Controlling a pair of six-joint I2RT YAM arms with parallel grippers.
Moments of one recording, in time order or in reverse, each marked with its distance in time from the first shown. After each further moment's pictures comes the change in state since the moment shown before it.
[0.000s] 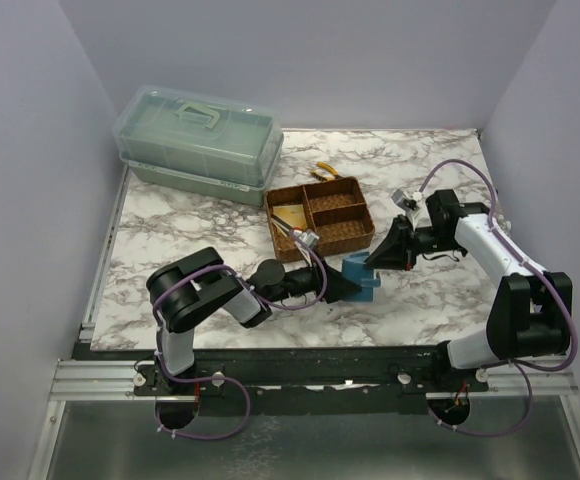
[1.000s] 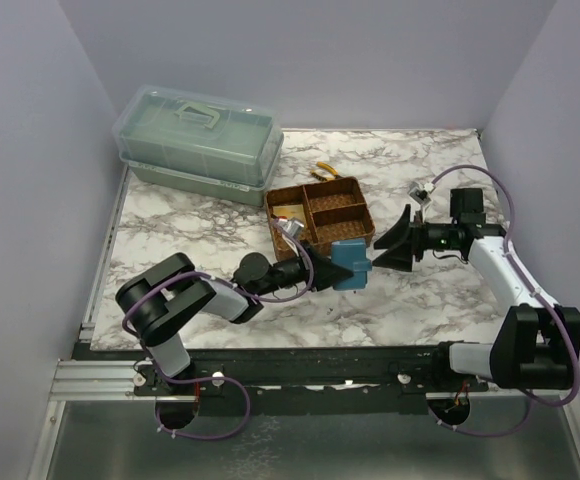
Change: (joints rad) left arm 0.060 -0.175 -0.049 -0.005 0.023 -0.023; right arm -0.104 -0.180 -0.154 0.552 0.127 0.681
